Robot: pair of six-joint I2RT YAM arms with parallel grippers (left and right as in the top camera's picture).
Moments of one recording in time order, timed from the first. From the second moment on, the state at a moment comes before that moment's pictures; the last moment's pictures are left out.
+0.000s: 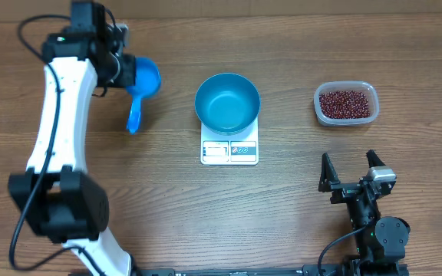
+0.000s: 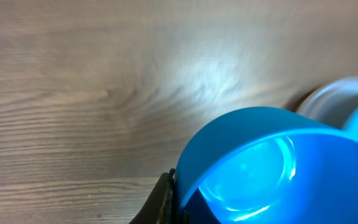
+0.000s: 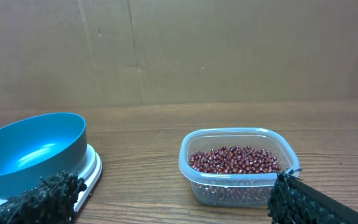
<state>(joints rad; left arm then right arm) 0.03 1.92 1.87 -1.11 0.09 0.03 0.00 0.01 0.02 -0.03 -0.09 0.07</state>
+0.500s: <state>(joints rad) 0.02 1.61 1.93 -1.37 0.26 -0.64 0.00 0.01 0.02 -0.03 -0.09 0.07</state>
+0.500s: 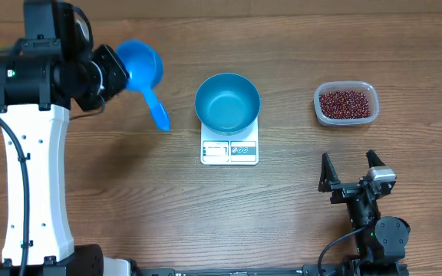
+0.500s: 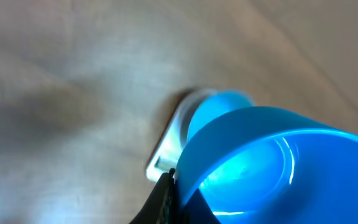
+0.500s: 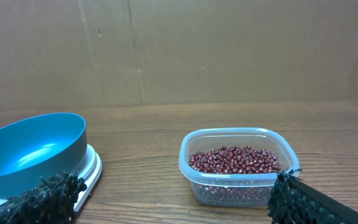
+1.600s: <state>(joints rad) -0.48 1.61 1.87 -1.59 -0.08 -1.39 0.00 0.01 0.02 -0.03 -0.07 0.07</state>
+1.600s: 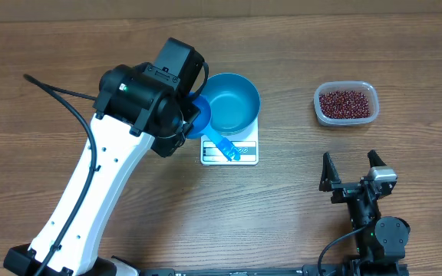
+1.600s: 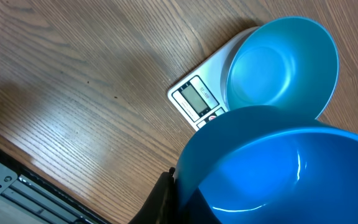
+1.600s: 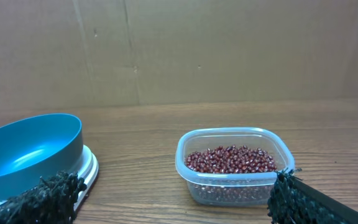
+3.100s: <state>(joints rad) -0.50 1.61 1.87 -1.62 0.00 -1.62 0.00 1.02 0.93 -0.36 -1.10 0.81</state>
